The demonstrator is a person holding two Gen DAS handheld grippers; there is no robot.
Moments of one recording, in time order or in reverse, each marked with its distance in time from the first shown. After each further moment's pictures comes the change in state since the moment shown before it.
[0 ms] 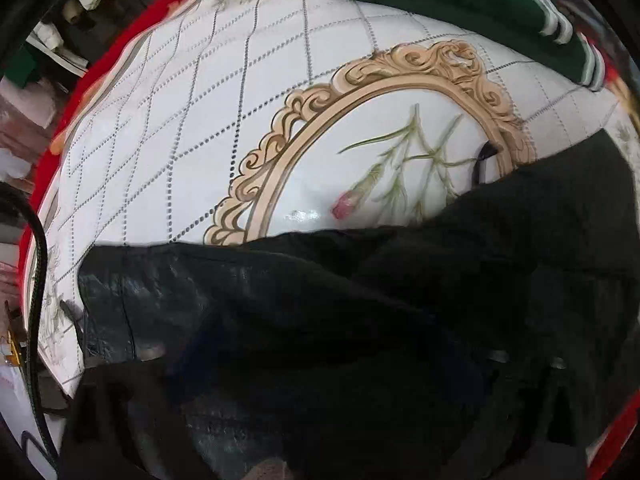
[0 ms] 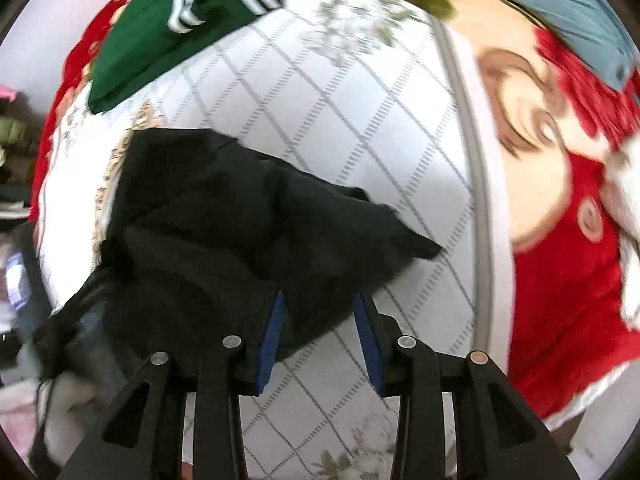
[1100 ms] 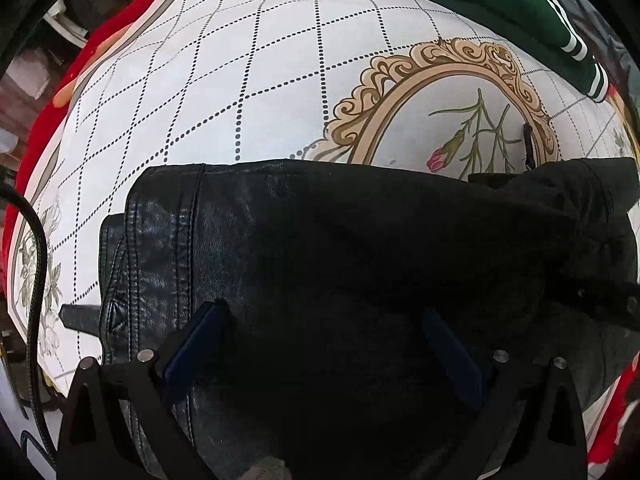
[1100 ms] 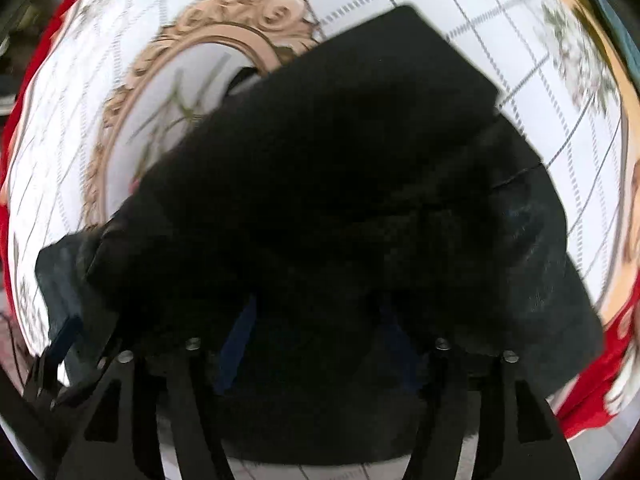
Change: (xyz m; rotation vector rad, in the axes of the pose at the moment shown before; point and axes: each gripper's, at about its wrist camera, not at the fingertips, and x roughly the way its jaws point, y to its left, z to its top) left arm -0.005 0.080 -0.028 -0.028 0.043 -0.068; right arm 0.126 0.181 0.027 -0.261 0.221 -0.103
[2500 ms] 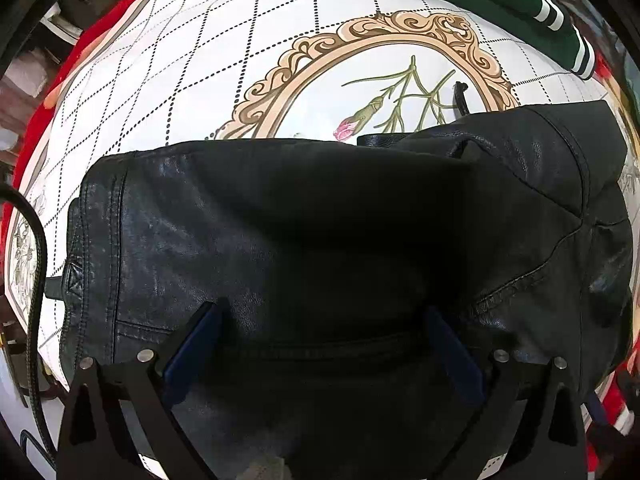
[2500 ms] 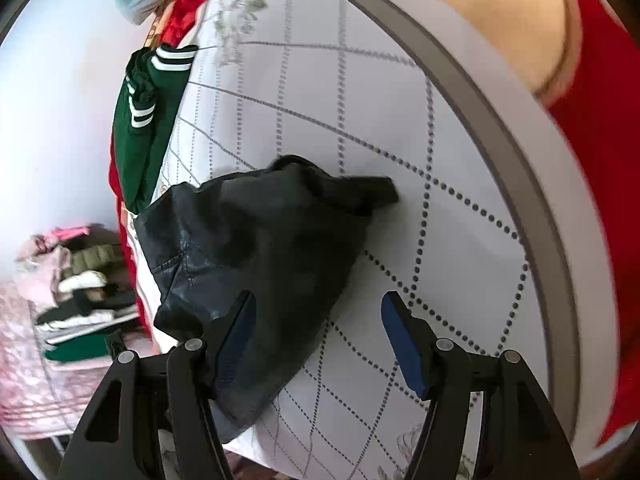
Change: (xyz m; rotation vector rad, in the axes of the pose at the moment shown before) left arm 0.010 -0.080 0.004 -0.009 0.036 0.016; right arm 0.003 -0.238 -0.141 0.660 -0.253 0.696
